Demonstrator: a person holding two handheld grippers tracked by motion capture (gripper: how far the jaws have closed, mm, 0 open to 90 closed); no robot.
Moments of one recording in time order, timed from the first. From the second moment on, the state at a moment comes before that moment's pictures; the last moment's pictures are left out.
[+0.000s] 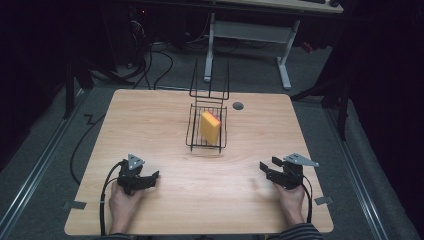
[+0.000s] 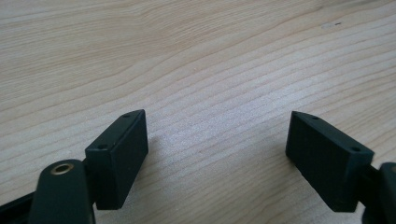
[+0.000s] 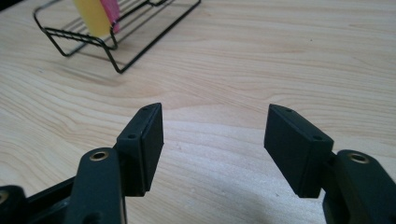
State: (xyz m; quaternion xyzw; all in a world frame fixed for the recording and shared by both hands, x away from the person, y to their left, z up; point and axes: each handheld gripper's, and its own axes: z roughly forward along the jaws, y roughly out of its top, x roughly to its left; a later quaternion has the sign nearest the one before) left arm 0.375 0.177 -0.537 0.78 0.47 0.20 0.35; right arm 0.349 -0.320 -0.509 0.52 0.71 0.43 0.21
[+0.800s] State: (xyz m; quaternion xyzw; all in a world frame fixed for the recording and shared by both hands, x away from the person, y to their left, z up) left arm 0.375 0.177 -0.537 0.78 0.47 0.20 0.35; right arm 0.362 -0.301 -0.530 0.51 0.76 0.32 0.23
